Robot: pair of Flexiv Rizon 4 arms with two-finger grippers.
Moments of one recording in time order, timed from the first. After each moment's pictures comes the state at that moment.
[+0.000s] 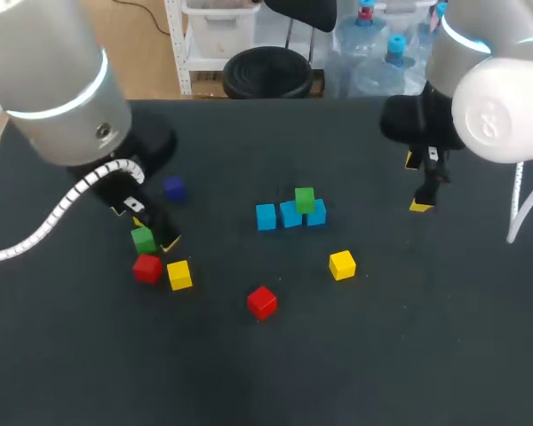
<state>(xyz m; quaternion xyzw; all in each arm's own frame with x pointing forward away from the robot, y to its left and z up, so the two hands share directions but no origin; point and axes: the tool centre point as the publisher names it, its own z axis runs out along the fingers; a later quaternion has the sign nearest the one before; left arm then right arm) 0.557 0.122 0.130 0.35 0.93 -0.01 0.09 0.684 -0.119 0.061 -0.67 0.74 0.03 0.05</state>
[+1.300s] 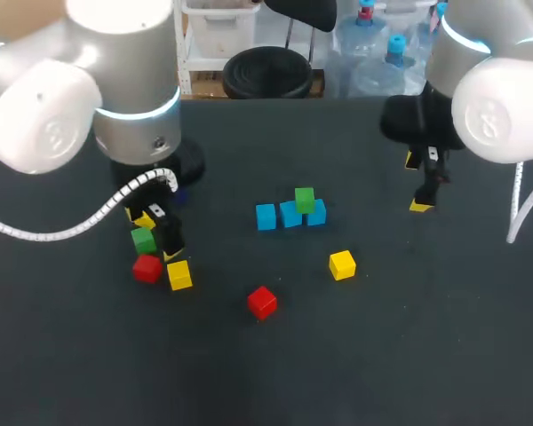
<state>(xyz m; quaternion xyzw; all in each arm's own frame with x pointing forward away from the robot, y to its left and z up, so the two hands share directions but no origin) 0.609 0.138 0.045 0.41 0.91 0.05 -0.01 0.684 -0.119 0.061 -0.67 0.74 0.03 0.05</state>
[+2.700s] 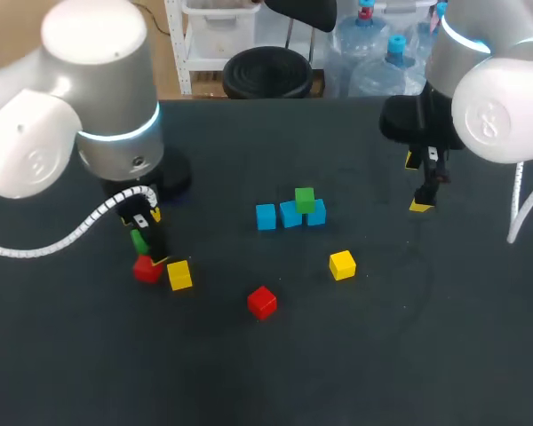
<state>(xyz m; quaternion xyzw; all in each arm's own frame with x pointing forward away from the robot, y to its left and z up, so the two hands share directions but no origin) 0.622 0.159 0.020 0.46 0.88 0.05 0.02 0.684 -0.119 0.061 -0.67 0.74 0.03 0.05</state>
